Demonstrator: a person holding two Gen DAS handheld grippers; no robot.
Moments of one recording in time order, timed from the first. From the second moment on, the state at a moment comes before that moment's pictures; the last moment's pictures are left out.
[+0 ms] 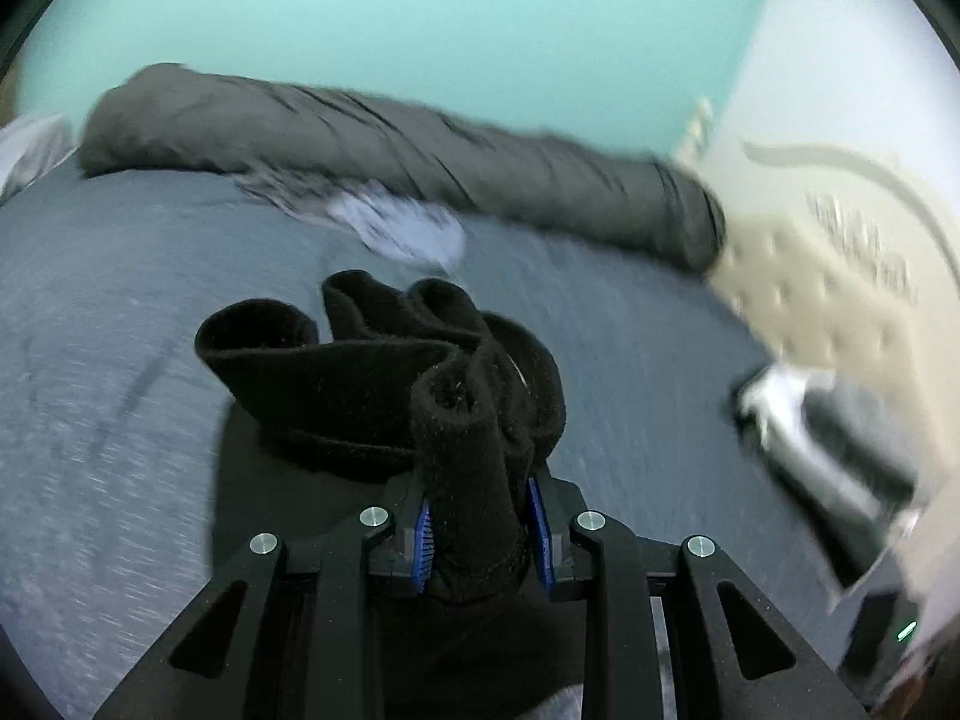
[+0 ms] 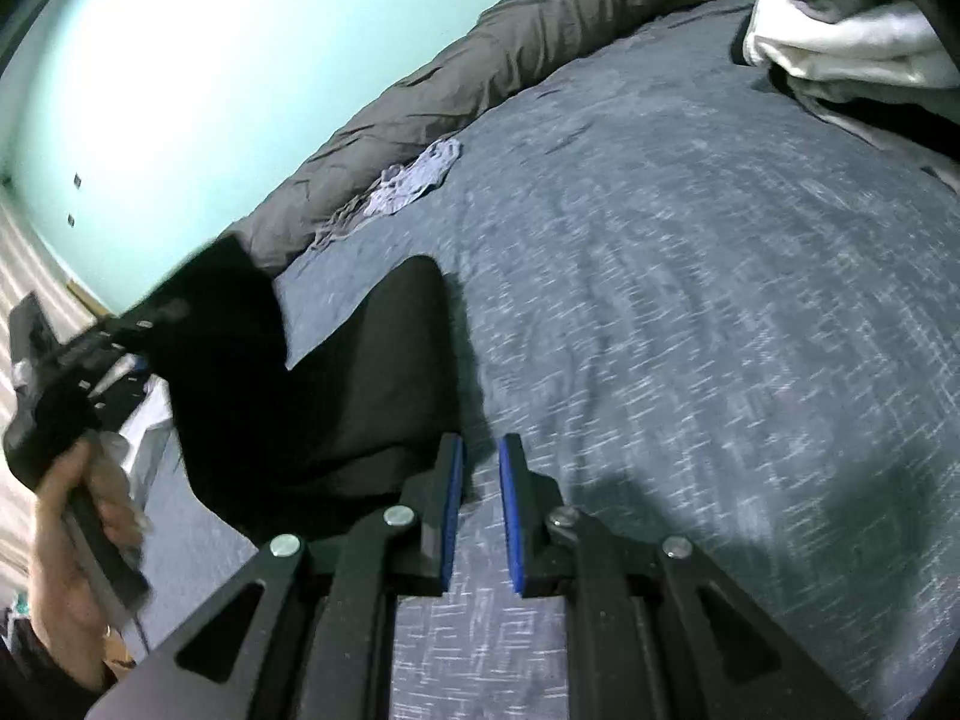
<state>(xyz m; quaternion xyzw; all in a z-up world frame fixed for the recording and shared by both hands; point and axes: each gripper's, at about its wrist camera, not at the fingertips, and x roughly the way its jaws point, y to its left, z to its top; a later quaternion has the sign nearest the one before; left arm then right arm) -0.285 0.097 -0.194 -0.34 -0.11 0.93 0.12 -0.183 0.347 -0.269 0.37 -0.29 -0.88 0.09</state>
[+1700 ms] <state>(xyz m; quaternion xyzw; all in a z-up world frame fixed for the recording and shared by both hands) -0.214 0.022 -0.291 -0.41 -0.12 0.90 0.09 -0.218 0.286 -0.232 0.35 -0.23 -0.90 0.15</state>
